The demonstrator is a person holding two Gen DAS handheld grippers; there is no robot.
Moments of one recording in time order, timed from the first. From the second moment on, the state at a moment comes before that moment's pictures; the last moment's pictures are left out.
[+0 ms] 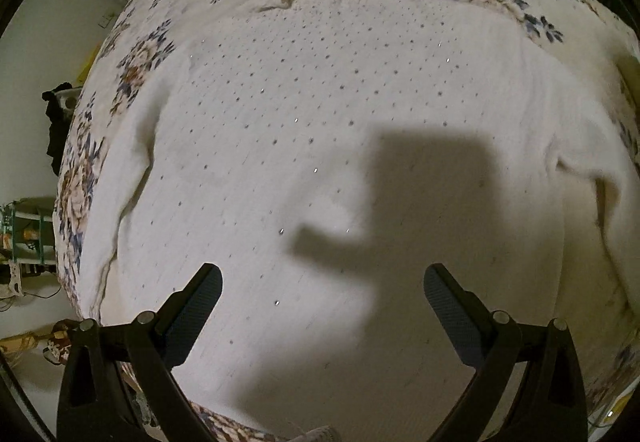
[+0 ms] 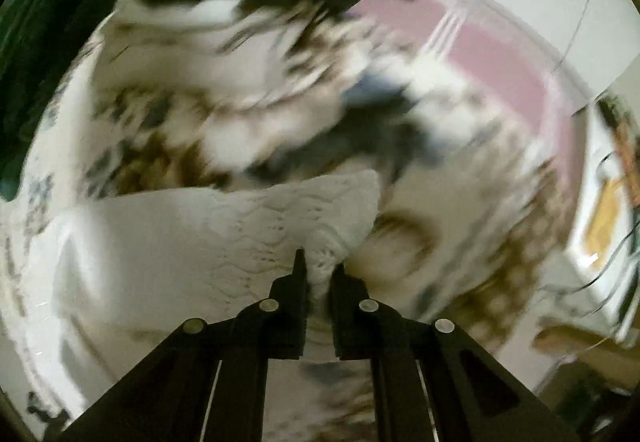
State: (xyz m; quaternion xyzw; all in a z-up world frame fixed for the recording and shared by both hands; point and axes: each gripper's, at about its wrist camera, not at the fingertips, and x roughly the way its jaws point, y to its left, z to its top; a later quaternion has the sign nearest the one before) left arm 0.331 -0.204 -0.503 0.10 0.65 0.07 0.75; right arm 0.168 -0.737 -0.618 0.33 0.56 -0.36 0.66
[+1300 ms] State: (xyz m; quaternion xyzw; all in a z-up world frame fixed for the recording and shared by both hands) left arm 0.311 0.128 -0.494 -0.05 0.62 0.23 0.75; right arm 0.576 -0.077 -0.614 -0.03 0.60 0.06 0.80
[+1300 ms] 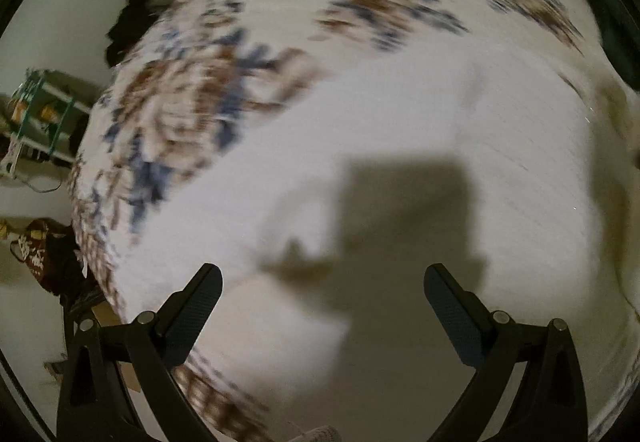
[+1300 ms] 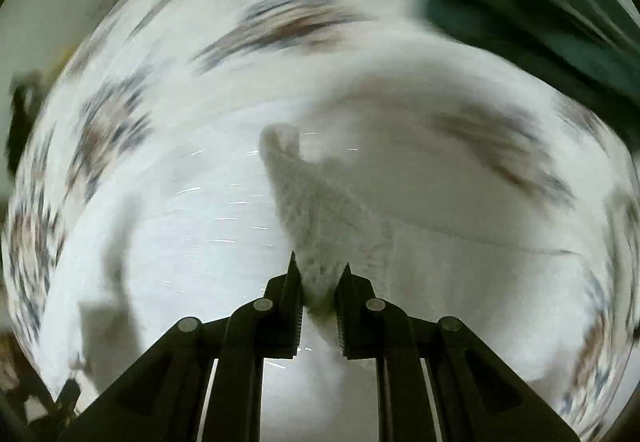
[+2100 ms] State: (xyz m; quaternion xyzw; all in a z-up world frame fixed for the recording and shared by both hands) left arm 0.157 0.390 -0.577 -0.41 0.58 0.27 0.65; right arm 0.481 -0.054 -0.659 0.11 0.72 -0.01 0.69
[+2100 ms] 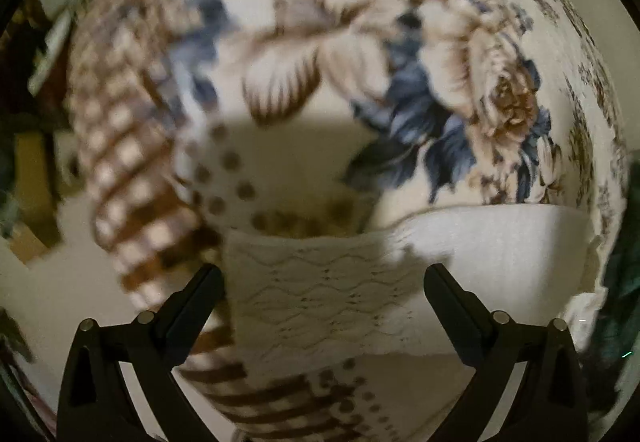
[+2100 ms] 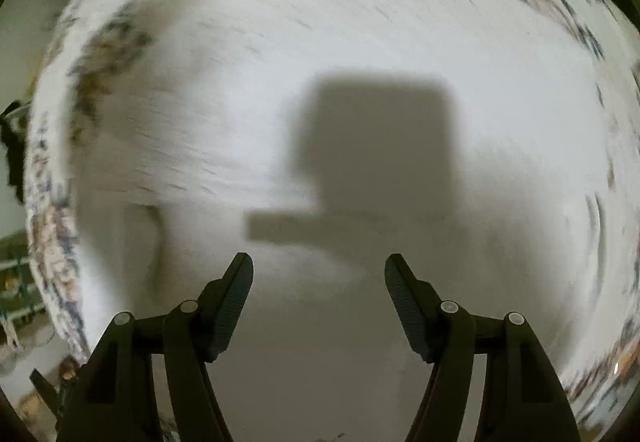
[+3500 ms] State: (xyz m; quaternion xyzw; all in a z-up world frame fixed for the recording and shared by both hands) left arm 0.243 0.444 -0.534 -0.46 0.40 0.30 0.73; right arm 0.421 -0.111 -0.656 0.13 0.70 -0.10 0.70
